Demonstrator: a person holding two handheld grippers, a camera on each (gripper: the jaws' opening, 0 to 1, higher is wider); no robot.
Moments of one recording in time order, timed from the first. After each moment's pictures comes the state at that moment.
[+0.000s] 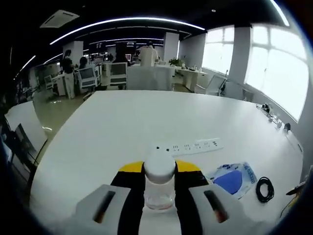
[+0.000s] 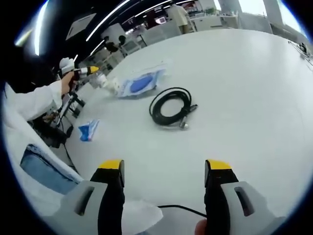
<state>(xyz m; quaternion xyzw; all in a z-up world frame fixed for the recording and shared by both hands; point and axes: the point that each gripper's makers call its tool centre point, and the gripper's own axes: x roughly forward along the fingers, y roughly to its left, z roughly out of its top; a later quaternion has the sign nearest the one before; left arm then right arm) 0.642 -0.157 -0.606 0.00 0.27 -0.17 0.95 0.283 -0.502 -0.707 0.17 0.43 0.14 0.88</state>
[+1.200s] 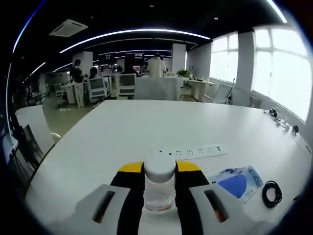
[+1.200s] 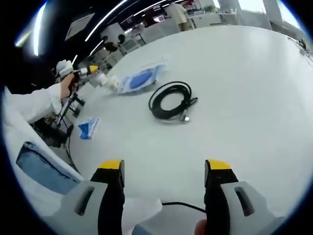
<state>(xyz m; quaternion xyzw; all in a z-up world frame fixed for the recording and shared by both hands) 0.628 -0.160 -0.606 0.00 0.21 -0.13 0.97 0.274 -0.498 -0.717 0.17 0.44 0.14 0.87</state>
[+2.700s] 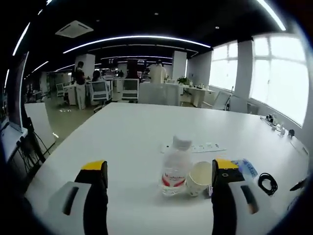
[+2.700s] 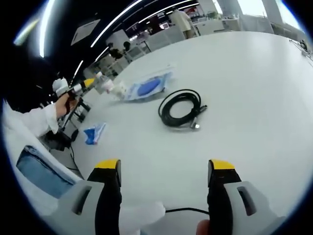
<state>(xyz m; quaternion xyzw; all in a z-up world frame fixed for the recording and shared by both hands) 0.568 -0.103 -0.599 -0.03 0.19 -0.13 0.97 0.283 -0.481 -0.705 0.19 0.40 0.15 0.89</state>
